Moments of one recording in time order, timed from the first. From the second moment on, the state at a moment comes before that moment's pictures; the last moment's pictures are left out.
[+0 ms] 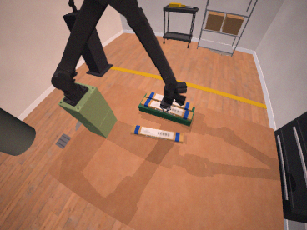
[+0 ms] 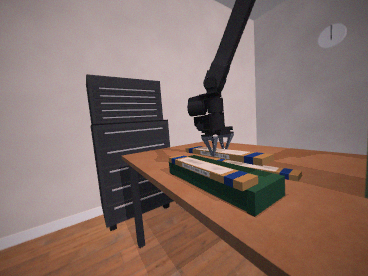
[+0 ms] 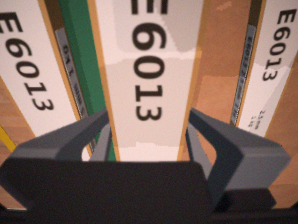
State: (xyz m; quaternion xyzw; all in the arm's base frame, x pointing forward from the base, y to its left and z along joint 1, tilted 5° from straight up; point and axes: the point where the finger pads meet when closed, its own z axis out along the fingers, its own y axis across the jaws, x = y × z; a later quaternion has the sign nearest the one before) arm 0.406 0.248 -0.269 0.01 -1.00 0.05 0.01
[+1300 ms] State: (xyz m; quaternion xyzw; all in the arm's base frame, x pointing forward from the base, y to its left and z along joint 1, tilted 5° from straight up) arm 0.403 0.246 -0.285 0.01 -1.00 0.05 0.01
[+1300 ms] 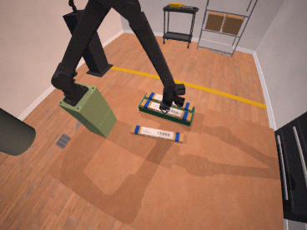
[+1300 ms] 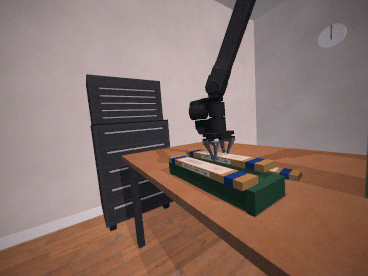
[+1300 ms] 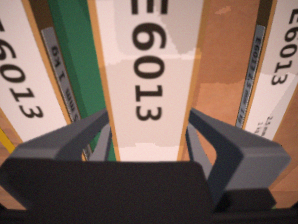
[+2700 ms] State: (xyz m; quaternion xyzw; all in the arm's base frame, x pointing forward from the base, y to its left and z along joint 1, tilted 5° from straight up) arm 0.398 0.243 -0.292 0.01 -1.00 0.05 0.00
